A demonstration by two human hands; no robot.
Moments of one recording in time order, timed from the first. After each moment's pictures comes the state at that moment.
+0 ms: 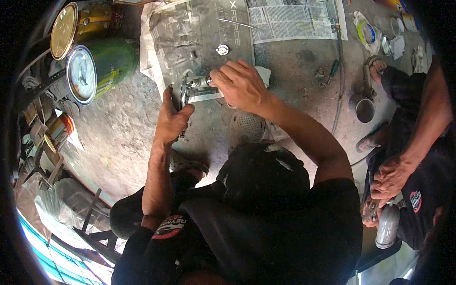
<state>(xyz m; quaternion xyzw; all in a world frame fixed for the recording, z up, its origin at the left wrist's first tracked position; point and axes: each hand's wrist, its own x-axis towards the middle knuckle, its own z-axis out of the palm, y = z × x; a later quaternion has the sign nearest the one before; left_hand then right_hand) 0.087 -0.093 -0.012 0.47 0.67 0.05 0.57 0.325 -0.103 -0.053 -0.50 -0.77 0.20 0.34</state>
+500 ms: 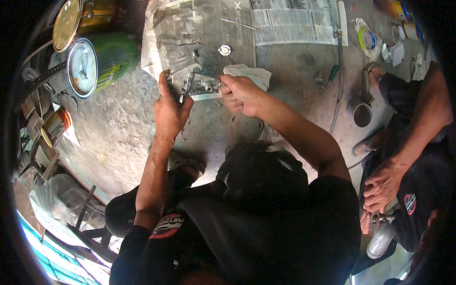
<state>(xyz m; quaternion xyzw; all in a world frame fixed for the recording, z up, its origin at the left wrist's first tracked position) 0.094 -0.083 -0.015 0.69 0.62 0.08 0.36 0.330 -0.101 -0.059 -0.43 0.06 0.88 0.19</state>
